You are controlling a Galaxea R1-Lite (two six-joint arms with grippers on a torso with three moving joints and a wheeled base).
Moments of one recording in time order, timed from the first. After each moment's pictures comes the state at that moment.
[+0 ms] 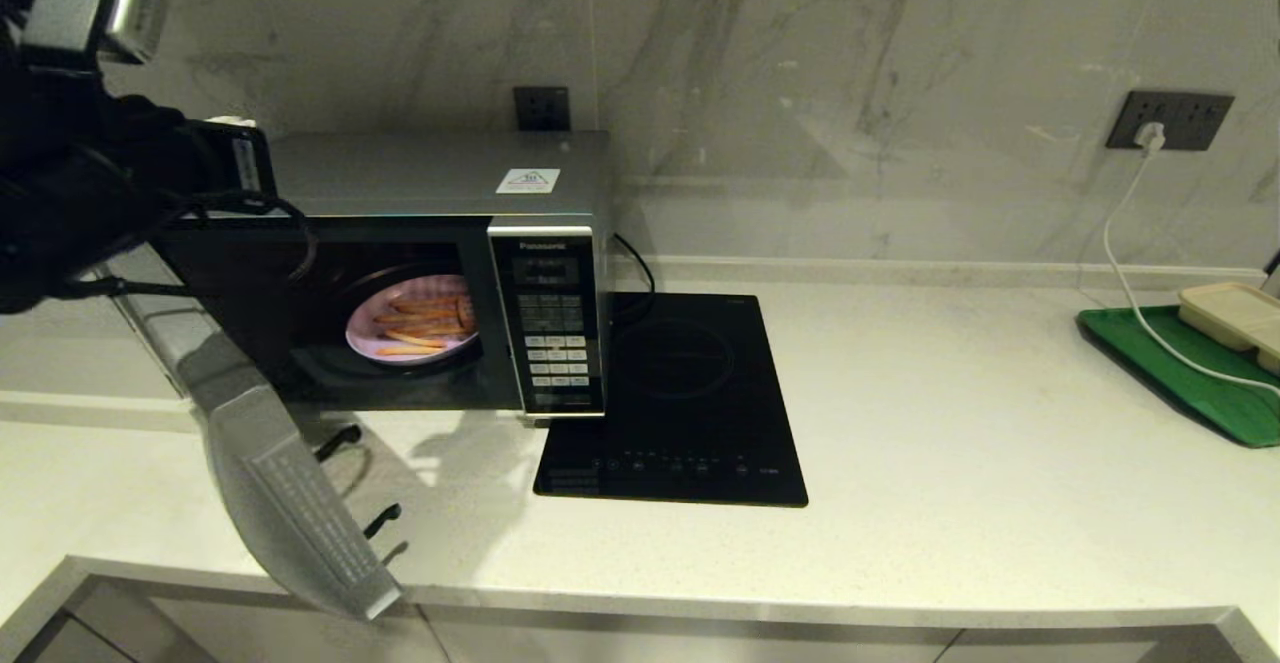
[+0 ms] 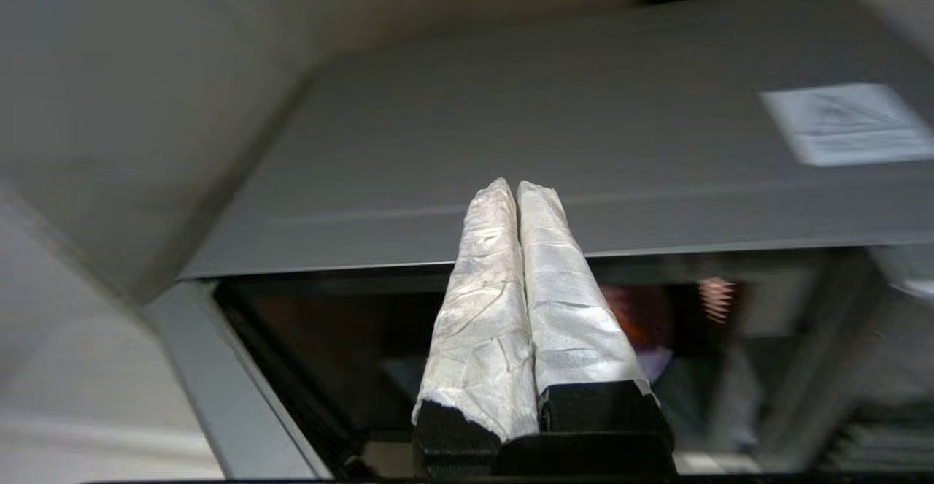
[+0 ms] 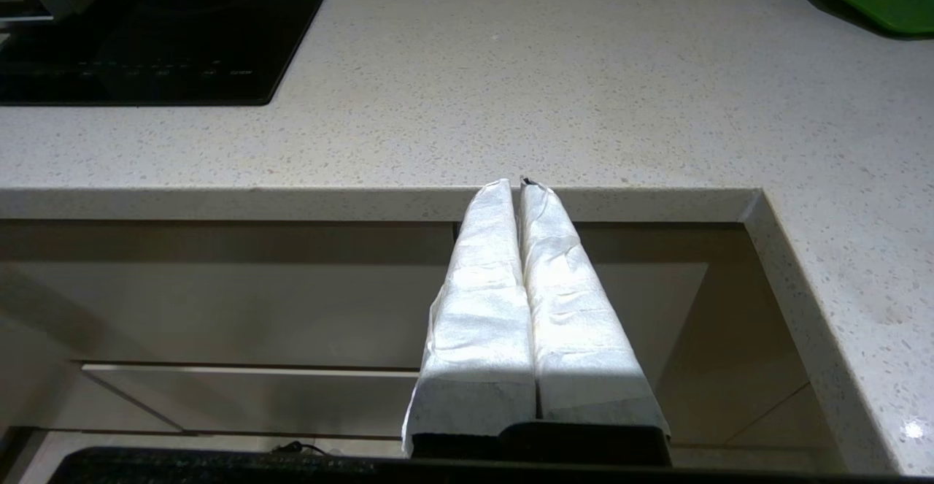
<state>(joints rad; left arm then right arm) -0.15 1.50 -1.12 -0.45 0.28 0.21 0.00 0.00 -0.07 0.17 -0.03 0.08</state>
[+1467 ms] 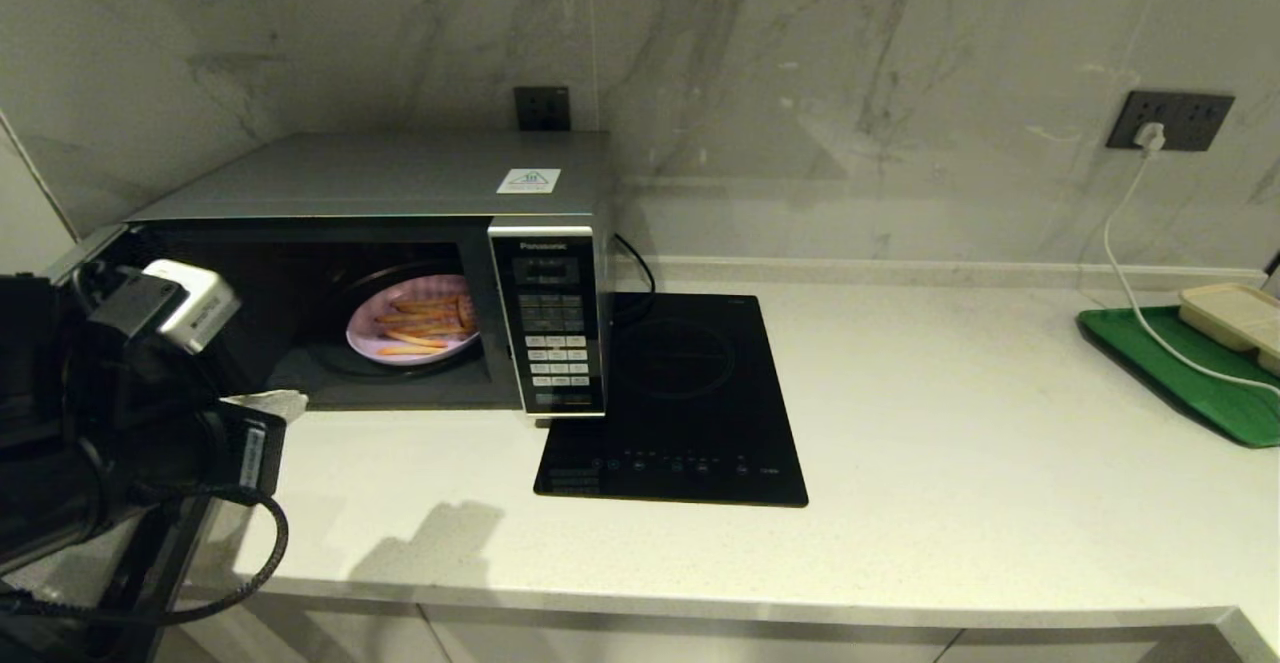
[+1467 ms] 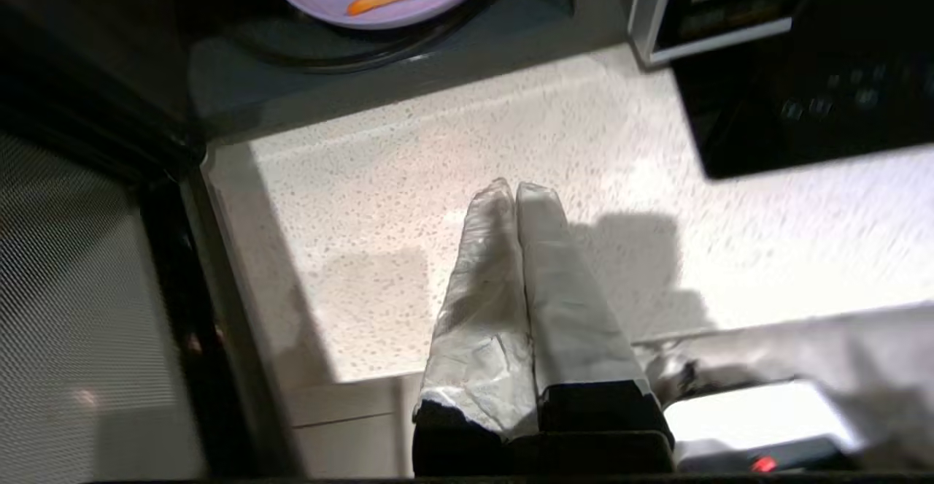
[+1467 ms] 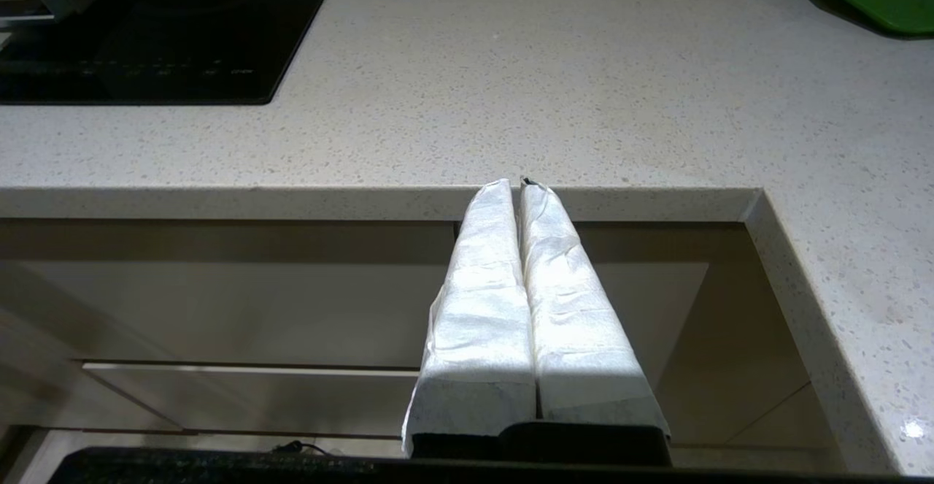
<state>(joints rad) -0.17 1.27 -0.68 -0.16 0.10 0.15 0.00 0.00 -0.07 0.17 -0.03 0.08</state>
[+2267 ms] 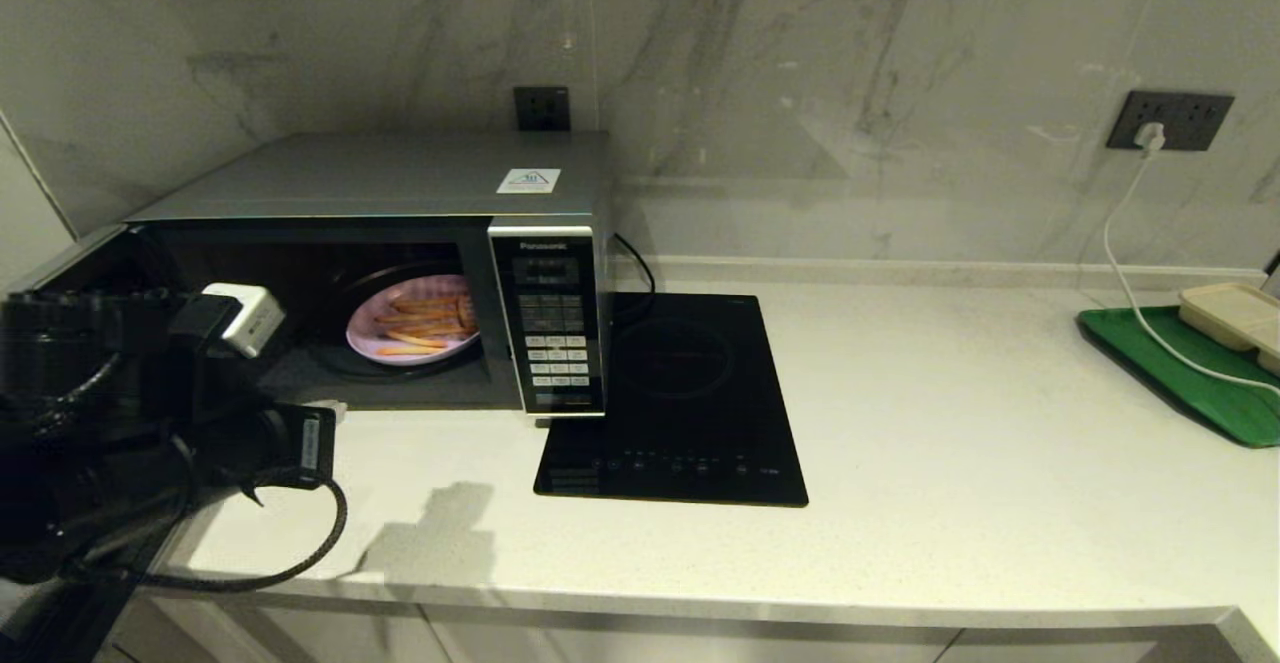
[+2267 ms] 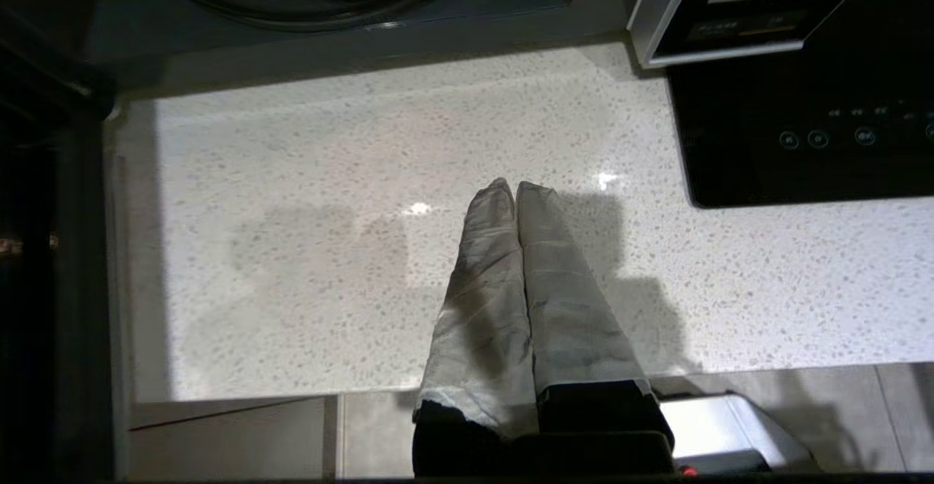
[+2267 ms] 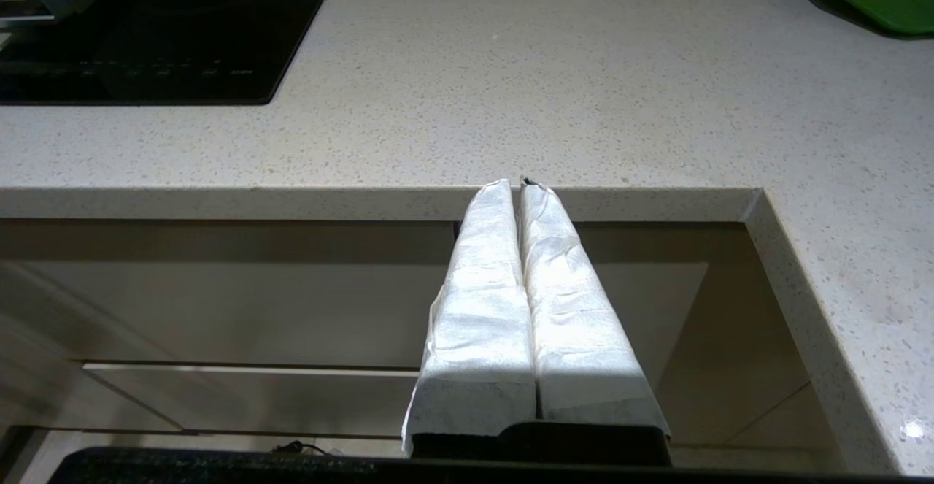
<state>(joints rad) -0.18 1.44 -0.65 -0.29 0.10 0.01 0.00 0.00 -0.07 0.17 -0.03 0.08</state>
